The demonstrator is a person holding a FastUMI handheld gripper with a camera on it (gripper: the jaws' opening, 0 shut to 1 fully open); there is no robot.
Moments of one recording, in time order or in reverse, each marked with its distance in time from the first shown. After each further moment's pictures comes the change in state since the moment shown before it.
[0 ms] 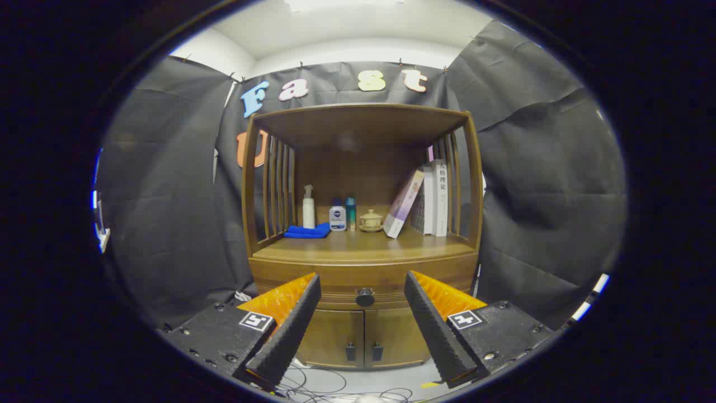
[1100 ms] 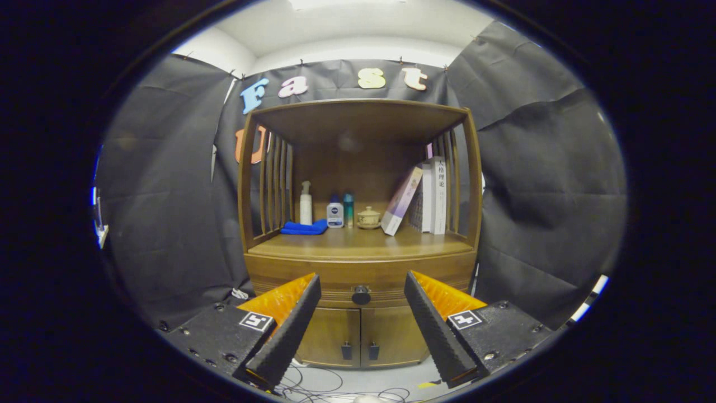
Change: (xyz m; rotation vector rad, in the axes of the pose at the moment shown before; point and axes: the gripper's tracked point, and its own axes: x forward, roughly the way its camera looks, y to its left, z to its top) arm 0.016 -0.004 -0.007 -0.009 0.003 -0.003
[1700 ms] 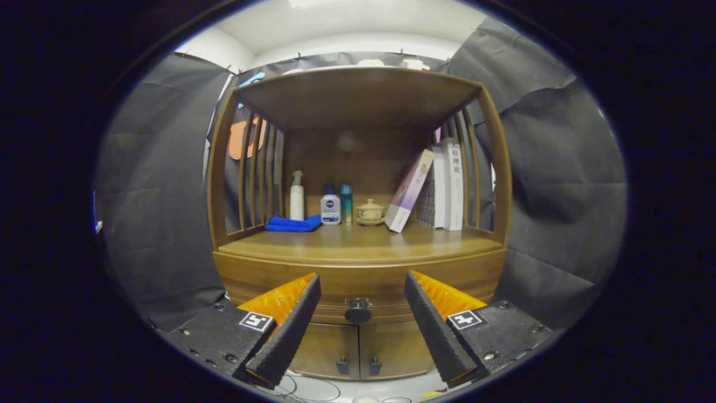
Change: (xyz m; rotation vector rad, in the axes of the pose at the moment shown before) arm 0.117 -0.006 -0.036 -0.006 0.010 0.015
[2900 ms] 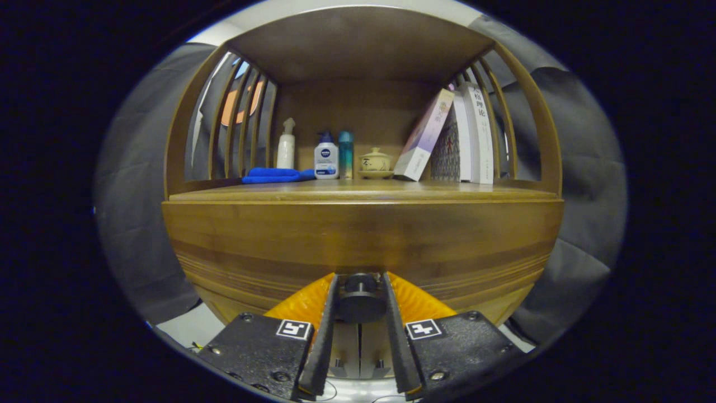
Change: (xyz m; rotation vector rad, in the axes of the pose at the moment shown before) arm 0.082 -0.005 -0.081 -0.006 0.125 -0.025
